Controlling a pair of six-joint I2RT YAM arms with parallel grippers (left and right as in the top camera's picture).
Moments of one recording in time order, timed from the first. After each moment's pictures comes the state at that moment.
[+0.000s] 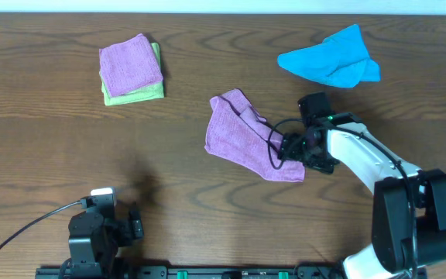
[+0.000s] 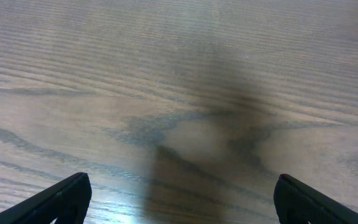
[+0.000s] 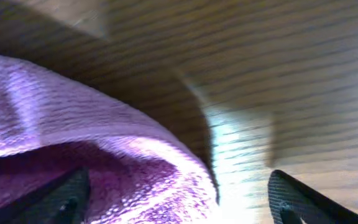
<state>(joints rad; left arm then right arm) 0.02 0.08 0.32 -1.01 -0.05 -0.07 0.23 1.73 0.99 -0.74 -0.08 0.53</state>
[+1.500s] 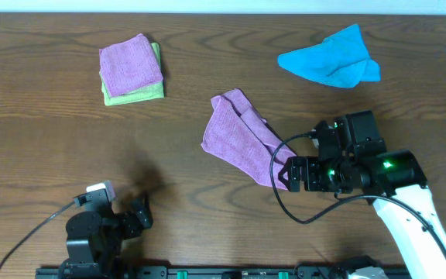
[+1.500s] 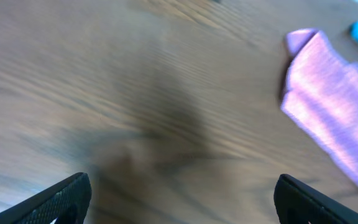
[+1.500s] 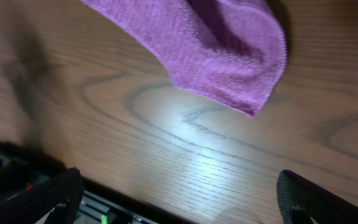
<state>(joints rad) 0.02 0.08 0.31 -0.90 0.15 -0.40 0.23 1.16 0.99 -1.11 -0.36 0.25</state>
